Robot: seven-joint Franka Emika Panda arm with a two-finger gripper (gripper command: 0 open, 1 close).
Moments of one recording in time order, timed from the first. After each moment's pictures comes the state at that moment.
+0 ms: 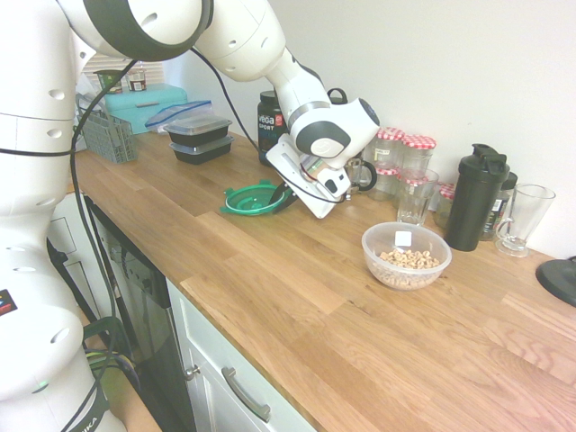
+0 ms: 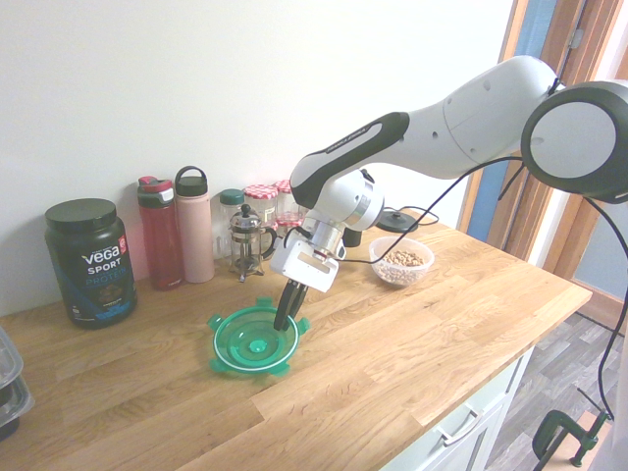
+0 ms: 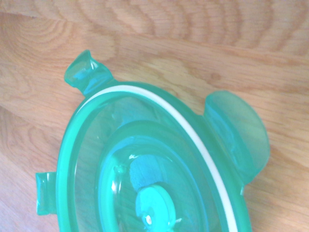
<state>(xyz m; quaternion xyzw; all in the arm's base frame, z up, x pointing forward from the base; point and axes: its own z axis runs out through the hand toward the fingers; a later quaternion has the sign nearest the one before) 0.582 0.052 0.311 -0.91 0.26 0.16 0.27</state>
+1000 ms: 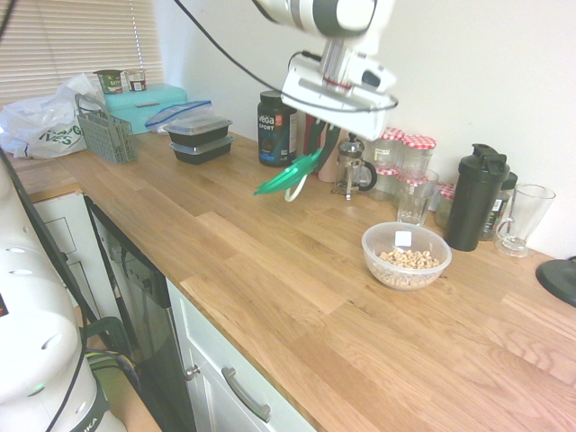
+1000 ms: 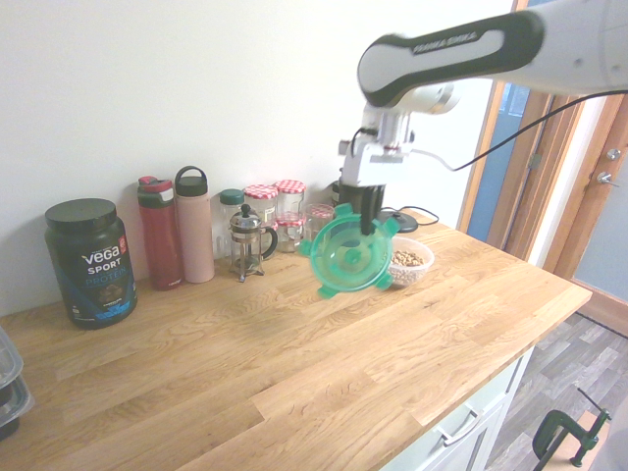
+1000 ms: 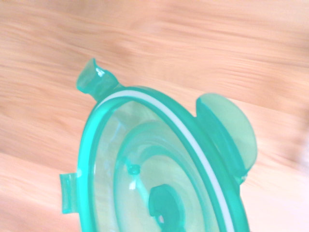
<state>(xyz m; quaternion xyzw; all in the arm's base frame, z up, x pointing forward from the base) 0.498 -0.059 0.574 -0.96 0.29 0.02 0.00</state>
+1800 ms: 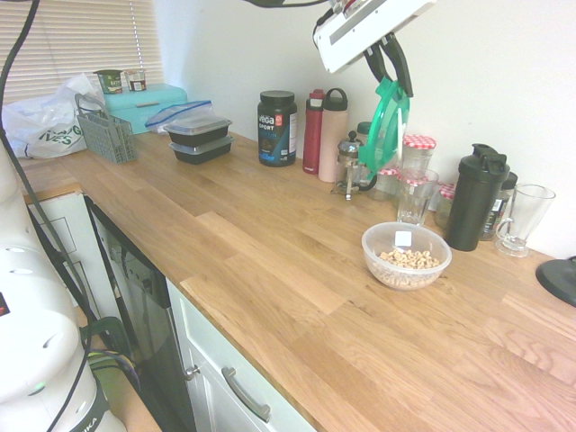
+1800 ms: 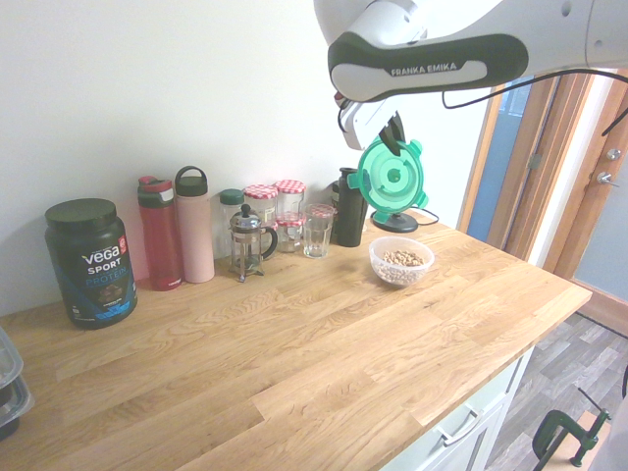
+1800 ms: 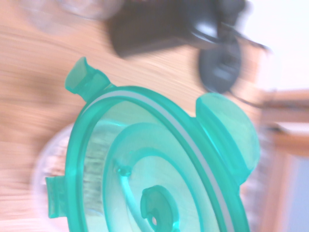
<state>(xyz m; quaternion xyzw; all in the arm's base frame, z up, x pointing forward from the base) 0.553 -0.039 0.627 -0.85 0.36 -0.14 -0.36</state>
